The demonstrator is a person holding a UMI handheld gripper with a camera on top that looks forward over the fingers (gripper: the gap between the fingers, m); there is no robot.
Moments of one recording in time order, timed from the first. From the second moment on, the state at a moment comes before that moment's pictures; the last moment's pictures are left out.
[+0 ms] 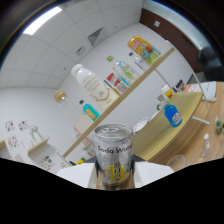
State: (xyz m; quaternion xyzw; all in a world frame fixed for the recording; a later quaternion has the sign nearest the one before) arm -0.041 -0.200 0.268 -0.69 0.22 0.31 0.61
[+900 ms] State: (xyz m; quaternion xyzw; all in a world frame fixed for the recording) arm -0.090 -0.185 0.076 -0.80 -0.04 0.07 0.59
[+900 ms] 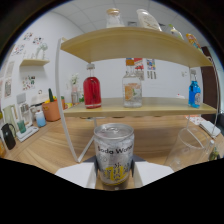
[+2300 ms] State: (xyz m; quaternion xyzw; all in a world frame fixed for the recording) arm 0.048 -0.366 0.134 -0.89 0.04 0.00 0.45
